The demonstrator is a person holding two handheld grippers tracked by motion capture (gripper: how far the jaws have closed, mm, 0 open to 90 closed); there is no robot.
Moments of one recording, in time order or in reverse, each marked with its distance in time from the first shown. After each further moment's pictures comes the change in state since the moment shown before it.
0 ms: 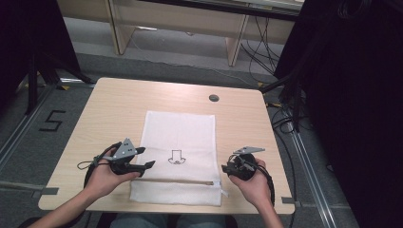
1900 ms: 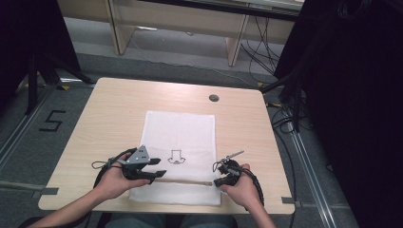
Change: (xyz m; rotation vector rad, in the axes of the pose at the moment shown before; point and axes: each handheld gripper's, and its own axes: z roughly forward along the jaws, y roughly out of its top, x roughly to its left) left arm -0.028 0.006 0.024 0.037 -0.184 0.037; right arm 0.026 -0.006 0.031 0.291 0.065 -0.062
